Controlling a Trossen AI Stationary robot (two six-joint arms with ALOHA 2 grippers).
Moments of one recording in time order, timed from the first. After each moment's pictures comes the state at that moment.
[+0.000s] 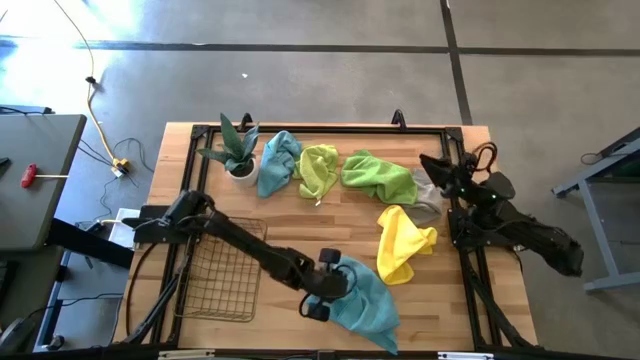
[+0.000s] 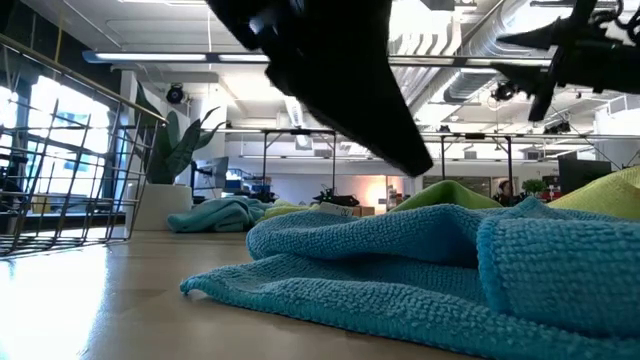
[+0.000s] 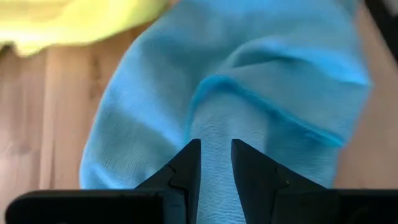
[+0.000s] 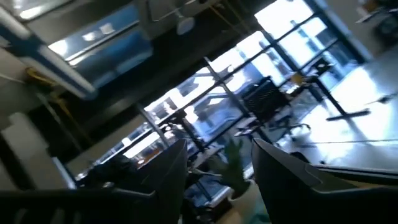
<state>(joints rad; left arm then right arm) -0.32 2.10 1.50 -0.32 -0.24 -0.17 -0.51 0.03 0.02 0.41 -0.09 0.71</state>
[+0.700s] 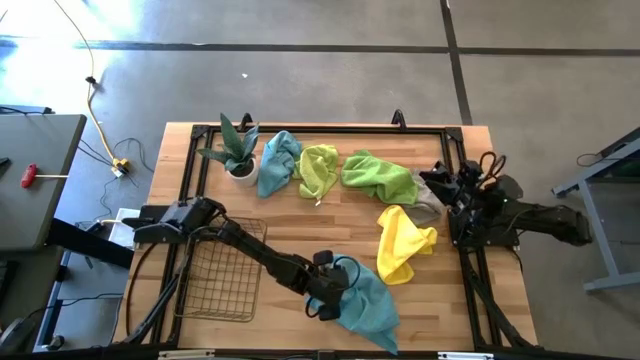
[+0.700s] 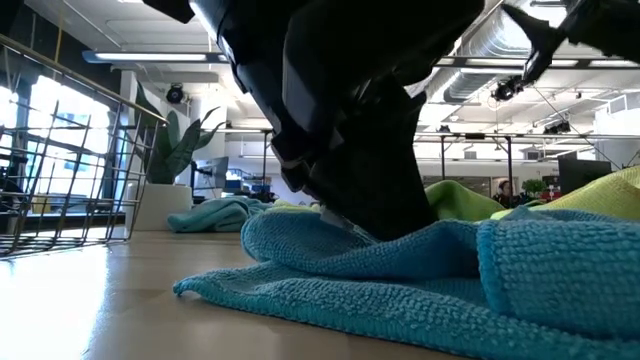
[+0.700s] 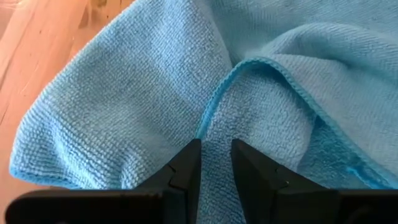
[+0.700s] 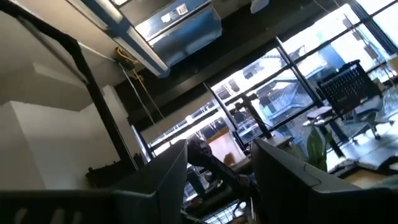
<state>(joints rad) -0.33 2.20 1.50 -0.26 -0.28 -0.50 -0.19 0.13 0.11 0.52 -0.08 0.59</state>
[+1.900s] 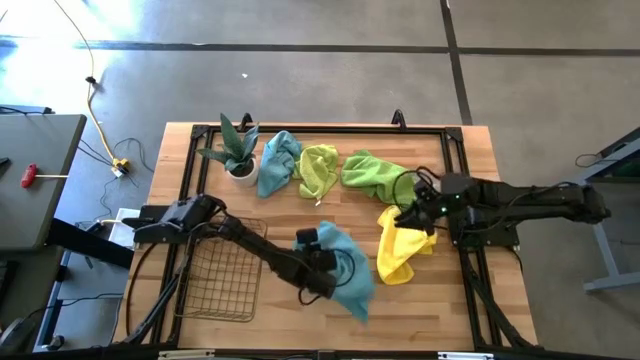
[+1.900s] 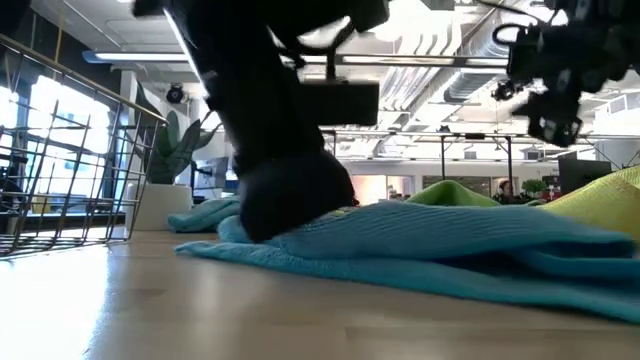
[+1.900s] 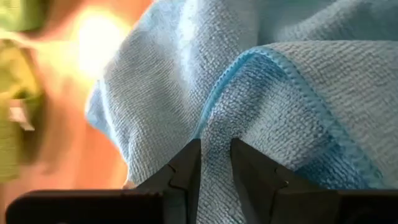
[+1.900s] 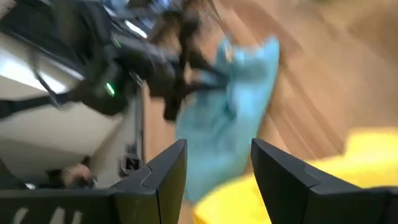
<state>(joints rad) -0.27 2.20 1.50 -0.68 -0.65 -0.48 -0.08 0.56 0.35 -0.27 -0.33 0.76</state>
